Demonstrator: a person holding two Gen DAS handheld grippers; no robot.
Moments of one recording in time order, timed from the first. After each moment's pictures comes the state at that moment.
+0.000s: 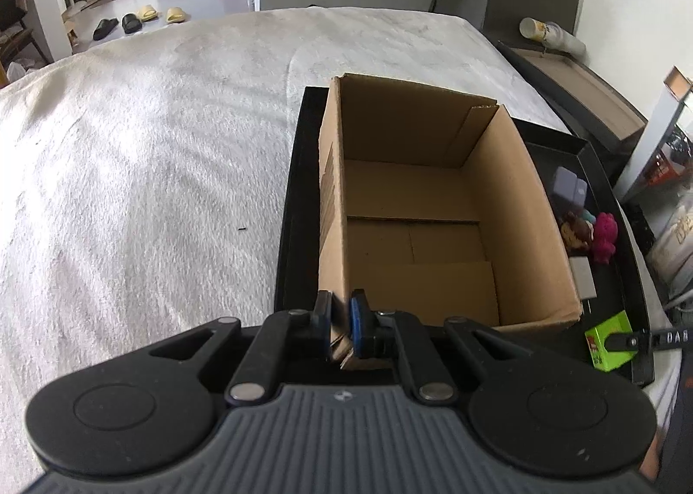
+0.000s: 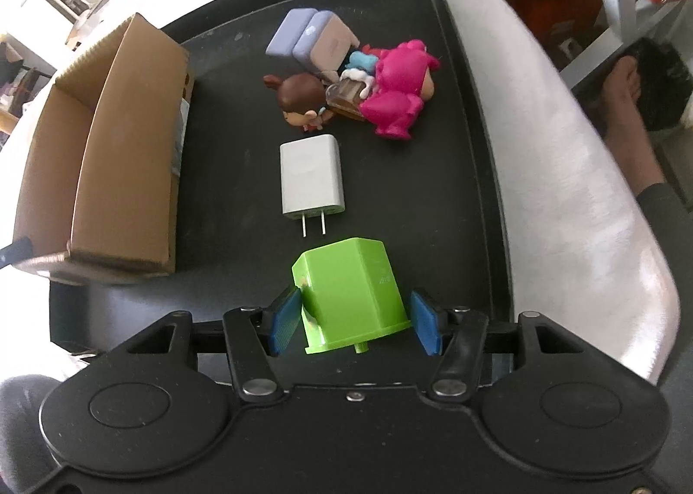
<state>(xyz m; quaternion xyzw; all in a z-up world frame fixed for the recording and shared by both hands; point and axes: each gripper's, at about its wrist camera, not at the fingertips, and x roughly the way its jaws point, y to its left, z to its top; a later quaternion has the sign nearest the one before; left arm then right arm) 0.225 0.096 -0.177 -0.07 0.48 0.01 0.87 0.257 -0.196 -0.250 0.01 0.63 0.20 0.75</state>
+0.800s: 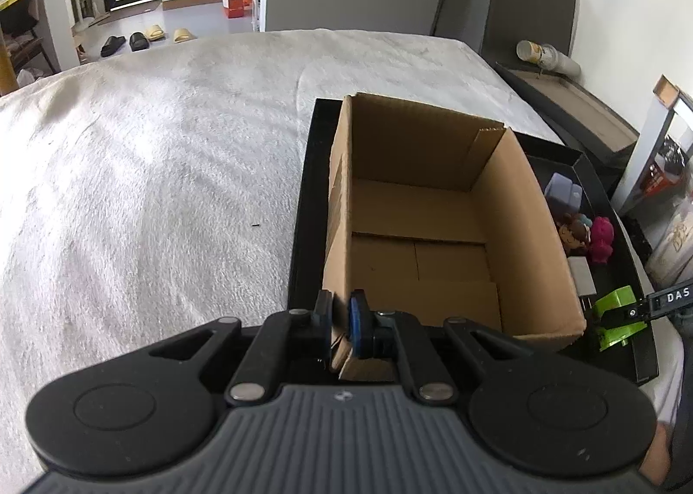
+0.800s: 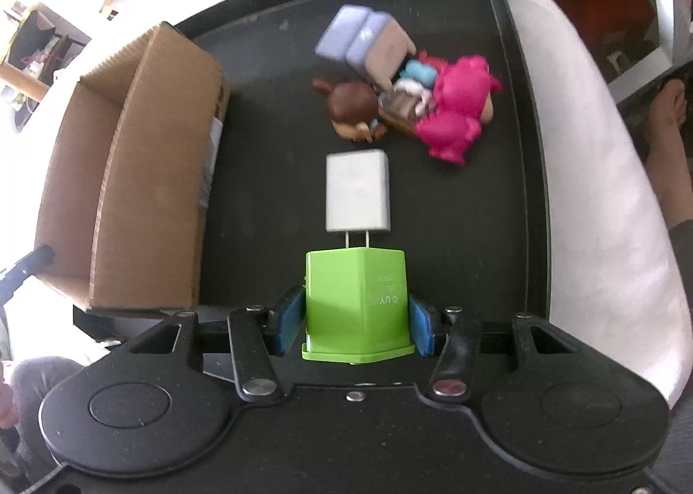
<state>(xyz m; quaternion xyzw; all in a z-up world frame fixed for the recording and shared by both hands) 0.195 0.105 -0.181 -0.08 0.45 0.01 0.89 0.279 -0.179 -0.242 -0.01 0.63 0.26 0.73</state>
